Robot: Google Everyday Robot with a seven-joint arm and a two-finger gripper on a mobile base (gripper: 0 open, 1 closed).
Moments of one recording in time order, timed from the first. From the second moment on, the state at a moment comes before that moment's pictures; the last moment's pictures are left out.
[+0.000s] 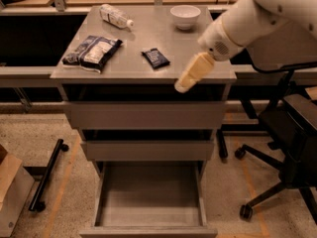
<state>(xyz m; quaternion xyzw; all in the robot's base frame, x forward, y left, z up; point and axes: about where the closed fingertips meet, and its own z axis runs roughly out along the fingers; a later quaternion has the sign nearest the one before) 0.608 -0.092 0.918 -0.53 0.78 0.11 0.31</state>
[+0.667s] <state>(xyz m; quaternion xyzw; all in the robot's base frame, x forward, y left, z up) 0.669 -0.076 0.911 -0.50 0.79 0.12 0.34</state>
